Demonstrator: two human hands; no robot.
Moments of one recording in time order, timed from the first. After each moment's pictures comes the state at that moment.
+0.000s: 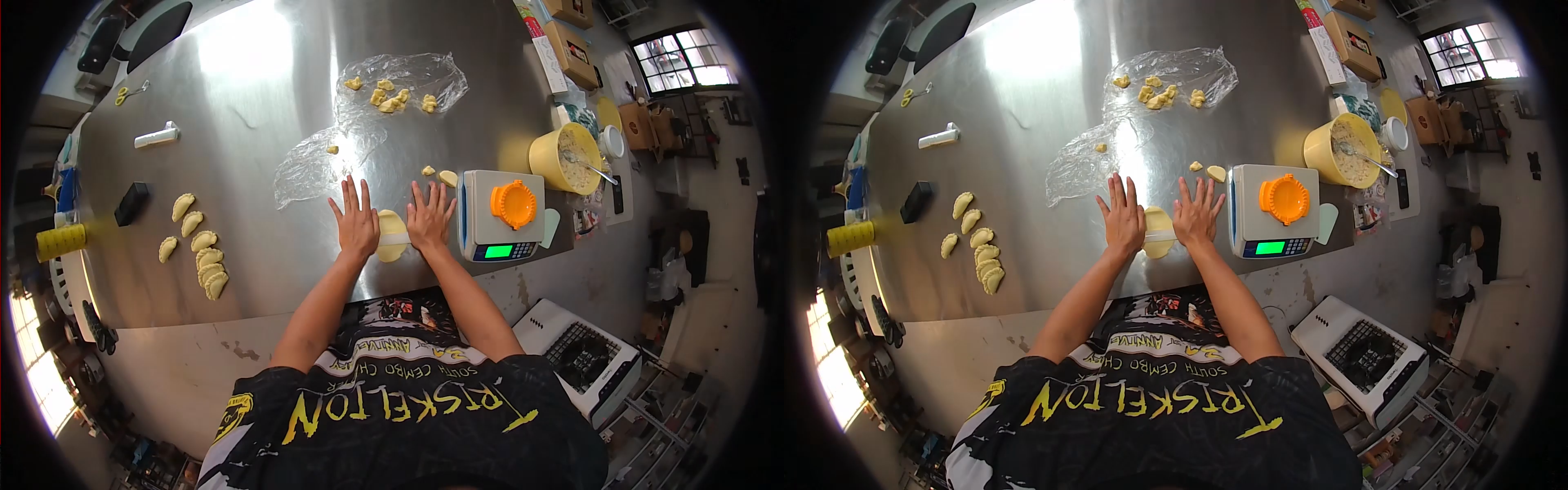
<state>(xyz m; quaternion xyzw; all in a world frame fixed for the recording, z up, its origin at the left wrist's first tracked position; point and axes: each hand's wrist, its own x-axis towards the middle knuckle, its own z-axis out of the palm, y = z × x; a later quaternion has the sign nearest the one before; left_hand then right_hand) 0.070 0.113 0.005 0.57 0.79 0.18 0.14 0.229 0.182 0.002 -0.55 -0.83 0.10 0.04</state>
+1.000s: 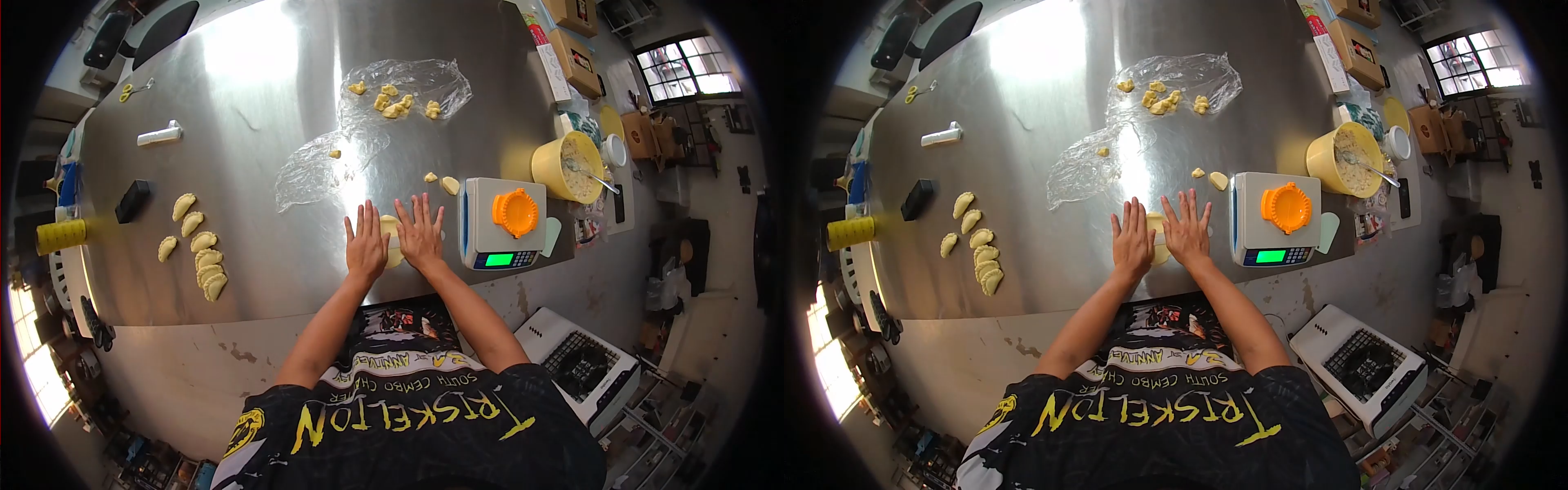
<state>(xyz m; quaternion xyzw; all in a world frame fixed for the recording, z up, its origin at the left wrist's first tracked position) 0.094 0.088 0.000 0.60 0.77 0.15 0.14 0.228 0.167 0.005 -0.44 -0.89 0.10 0.03</state>
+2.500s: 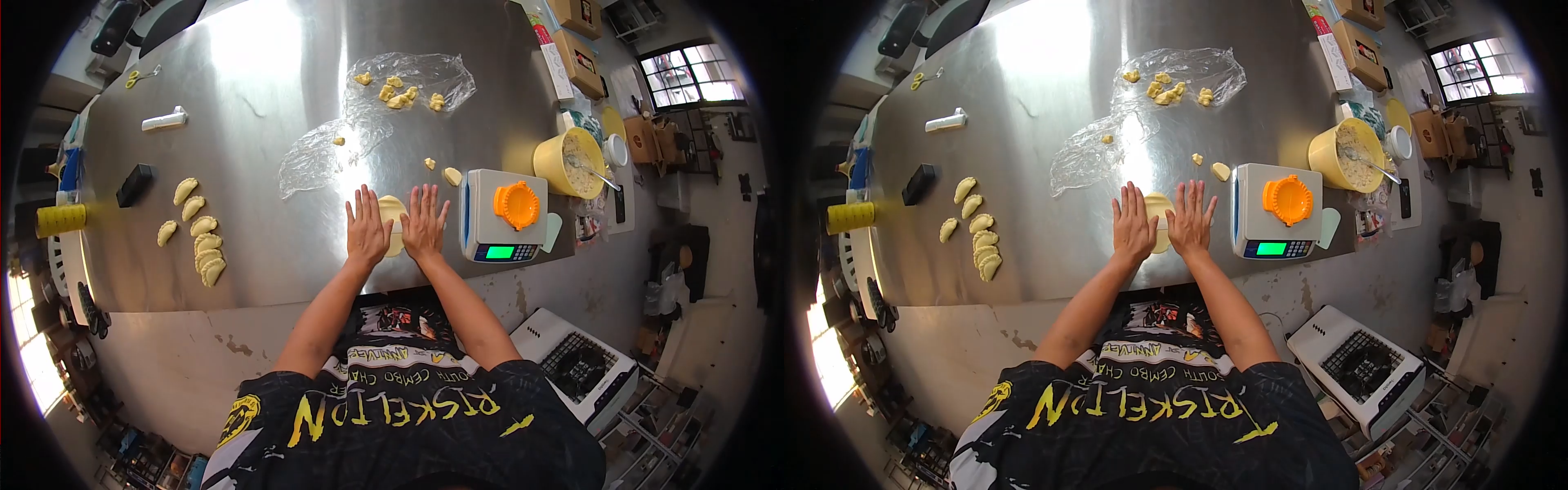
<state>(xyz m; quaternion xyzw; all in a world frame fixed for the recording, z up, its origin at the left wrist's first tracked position) 0.094 0.088 -0.004 0.60 0.78 0.15 0.12 0.231 0.157 -0.008 -0.49 -0.87 0.07 0.06</state>
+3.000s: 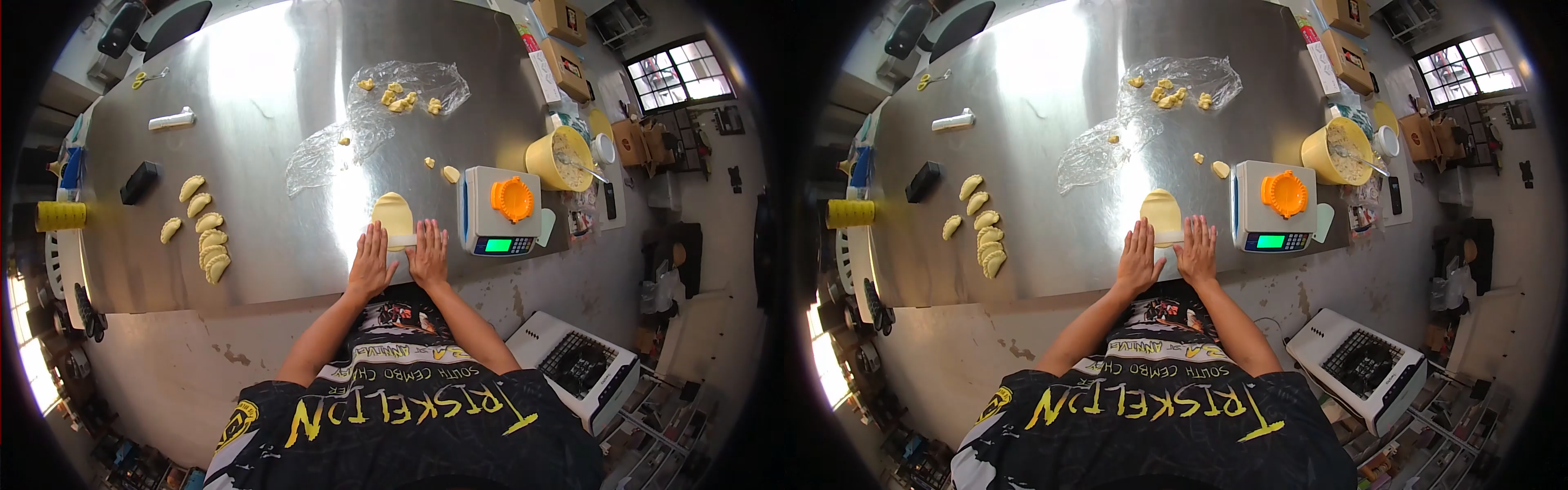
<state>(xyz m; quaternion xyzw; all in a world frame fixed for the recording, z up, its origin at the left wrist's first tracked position) 0.112 0.002 -0.003 0.67 0.70 0.18 0.17 0.279 0.082 -0.010 -0.46 -0.88 0.09 0.08</state>
